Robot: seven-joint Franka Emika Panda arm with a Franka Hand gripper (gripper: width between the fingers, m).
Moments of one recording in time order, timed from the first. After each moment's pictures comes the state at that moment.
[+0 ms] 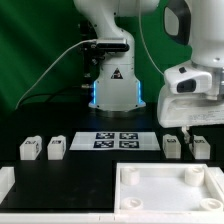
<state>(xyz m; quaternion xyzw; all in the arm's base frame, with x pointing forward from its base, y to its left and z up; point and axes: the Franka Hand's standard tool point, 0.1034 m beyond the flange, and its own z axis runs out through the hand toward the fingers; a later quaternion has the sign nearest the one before) 0.426 0.166 0.045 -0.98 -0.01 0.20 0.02</state>
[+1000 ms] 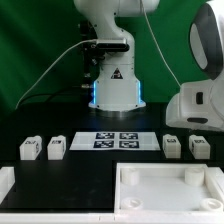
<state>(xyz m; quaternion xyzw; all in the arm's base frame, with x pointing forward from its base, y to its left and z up) 0.416 0.184 0.045 -0.90 0.05 0.43 0.00</state>
